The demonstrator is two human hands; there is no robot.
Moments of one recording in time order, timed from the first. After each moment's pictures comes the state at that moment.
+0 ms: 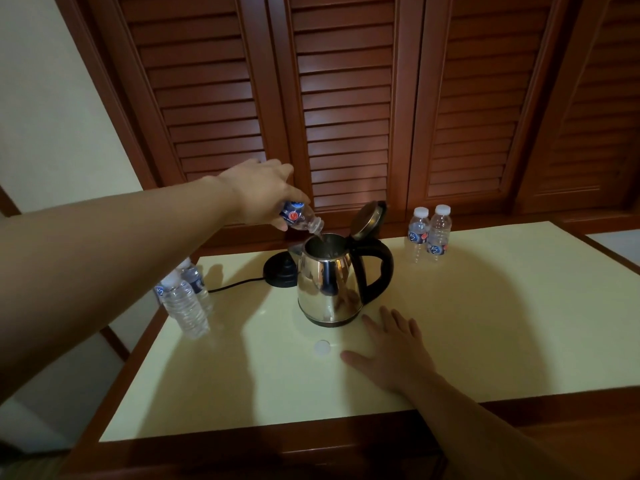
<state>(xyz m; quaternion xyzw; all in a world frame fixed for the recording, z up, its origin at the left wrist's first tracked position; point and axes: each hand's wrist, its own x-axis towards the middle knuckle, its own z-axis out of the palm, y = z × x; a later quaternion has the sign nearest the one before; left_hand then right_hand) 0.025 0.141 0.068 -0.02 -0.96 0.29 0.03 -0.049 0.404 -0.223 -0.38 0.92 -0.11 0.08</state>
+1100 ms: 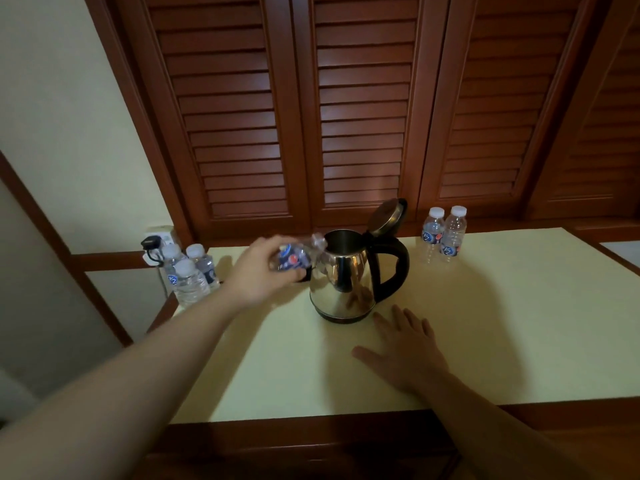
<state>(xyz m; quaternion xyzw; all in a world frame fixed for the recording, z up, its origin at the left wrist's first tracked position) 0.092 0.133 -0.089 0.16 -0.92 -0.30 0.22 -0.045 0.403 -0.217 -0.37 0.92 -0.09 0.08</state>
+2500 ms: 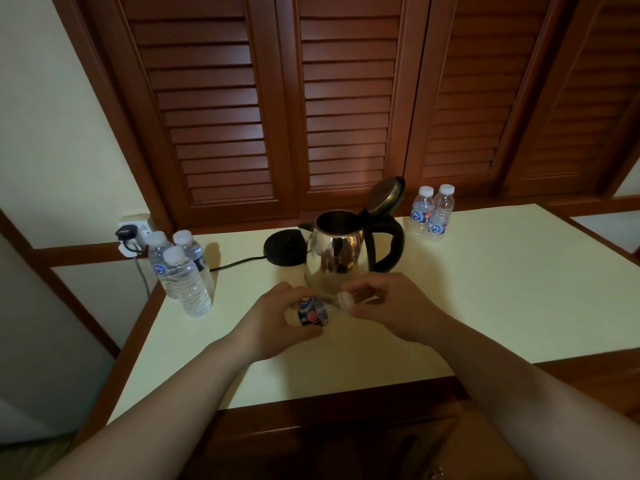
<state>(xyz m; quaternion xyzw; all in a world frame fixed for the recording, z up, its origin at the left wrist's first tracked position) 0.133 0.167 -0.165 0.06 -0.93 -0.34 0.14 -0.013 0.389 -0.139 -0.43 0.76 -0.47 0.16</state>
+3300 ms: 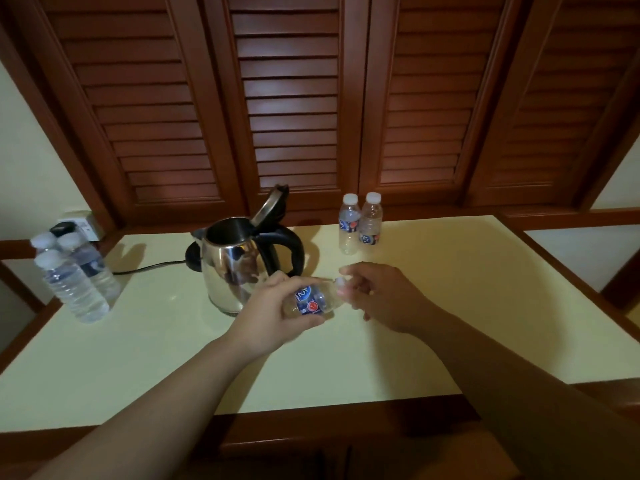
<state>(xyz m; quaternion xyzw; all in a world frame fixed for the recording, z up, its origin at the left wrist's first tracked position) 0.001 0.329 -0.151 0.08 -0.92 -0.33 0.21 -0.156 0.514 -0.129 -0.43 0.79 -0.41 0.15</state>
